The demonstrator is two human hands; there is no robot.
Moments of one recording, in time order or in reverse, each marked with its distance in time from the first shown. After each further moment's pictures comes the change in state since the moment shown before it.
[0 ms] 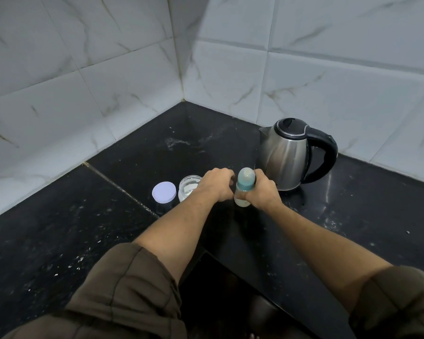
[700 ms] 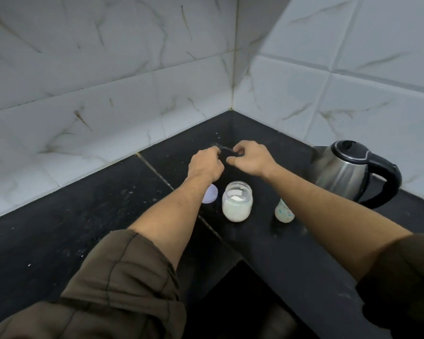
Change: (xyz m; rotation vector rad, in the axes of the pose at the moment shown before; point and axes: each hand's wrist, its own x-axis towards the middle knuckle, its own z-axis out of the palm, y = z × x) left_hand -0.041 -0.104 -0.076 -0.195 0.468 -0.298; right_hand 0.015 -0.174 0.020 -0.167 -0.137 -0.361
